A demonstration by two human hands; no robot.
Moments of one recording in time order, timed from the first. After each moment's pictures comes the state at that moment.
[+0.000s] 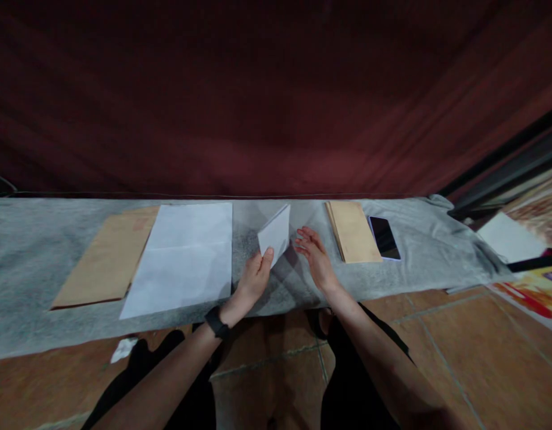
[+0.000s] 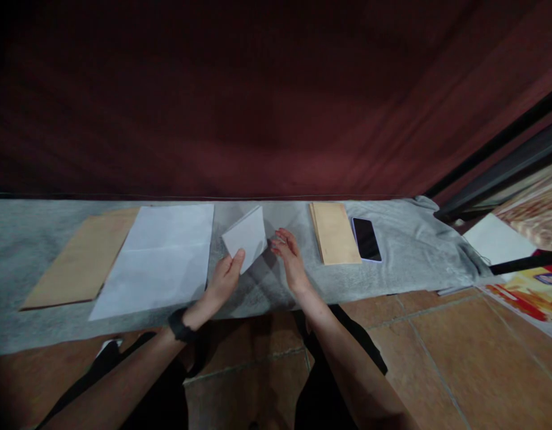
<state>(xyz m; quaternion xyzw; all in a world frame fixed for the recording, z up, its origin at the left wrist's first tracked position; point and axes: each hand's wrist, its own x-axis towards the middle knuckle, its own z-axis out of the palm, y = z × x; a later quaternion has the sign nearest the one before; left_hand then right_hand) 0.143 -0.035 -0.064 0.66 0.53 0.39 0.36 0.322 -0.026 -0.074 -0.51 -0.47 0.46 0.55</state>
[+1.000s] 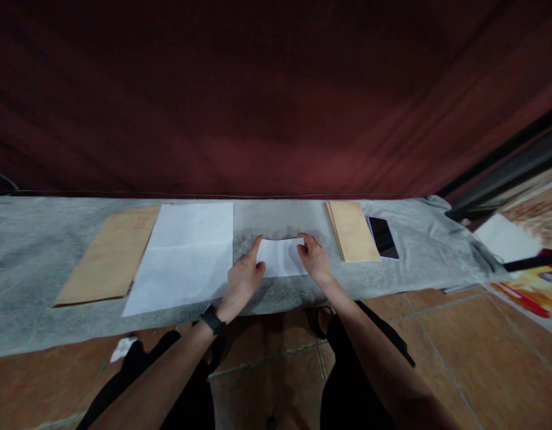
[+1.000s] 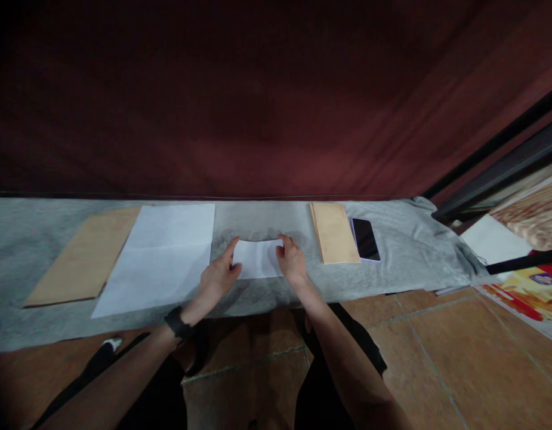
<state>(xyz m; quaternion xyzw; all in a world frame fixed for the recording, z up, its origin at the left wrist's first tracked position) 0.124 -0.033 -0.066 0.72 0.66 0.13 0.17 0.338 -0.010 -0.100 -0.66 -0.66 0.16 0.32</state>
